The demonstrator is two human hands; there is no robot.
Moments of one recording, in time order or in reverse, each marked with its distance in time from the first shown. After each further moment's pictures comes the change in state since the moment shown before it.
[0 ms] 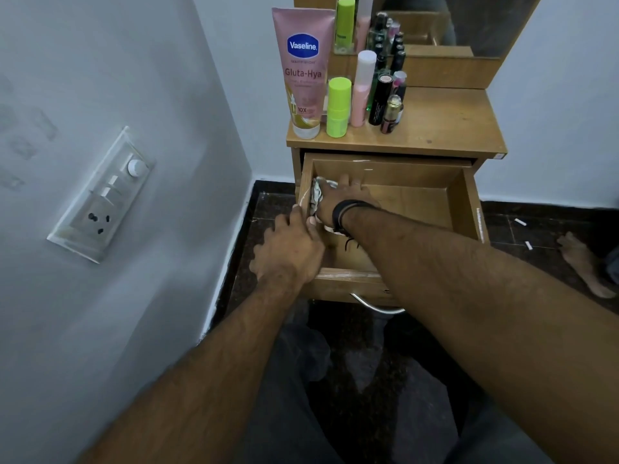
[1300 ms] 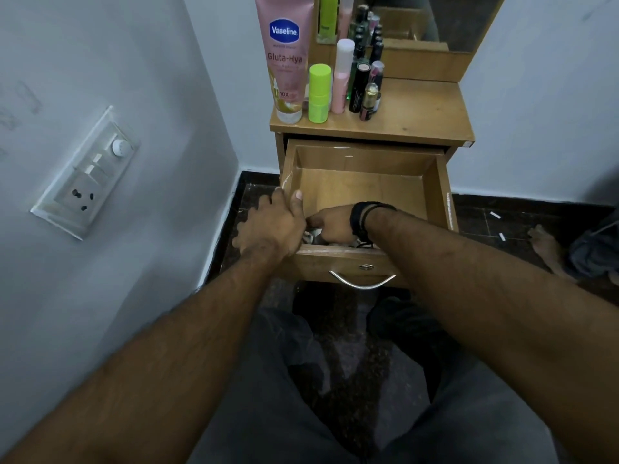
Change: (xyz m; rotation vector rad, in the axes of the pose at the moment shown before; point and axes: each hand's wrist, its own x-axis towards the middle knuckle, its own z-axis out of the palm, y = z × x) left_hand -0.007 0.007 -0.005 0.005 0.013 -0.020; right_hand -0.085 0.030 -0.016 -0.037 -0.450 -0.378
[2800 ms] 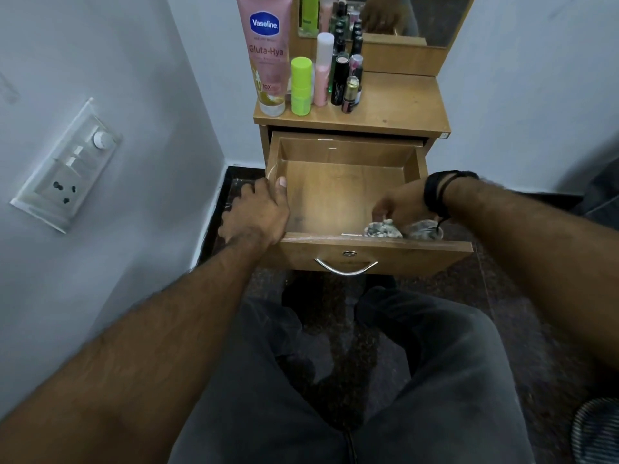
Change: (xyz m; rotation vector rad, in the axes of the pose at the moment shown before) left_hand 0.000 -0.002 0.002 -0.003 0.056 0.011; right_hand -0.088 0.085 -0.023 -0.114 -0.092 0.252
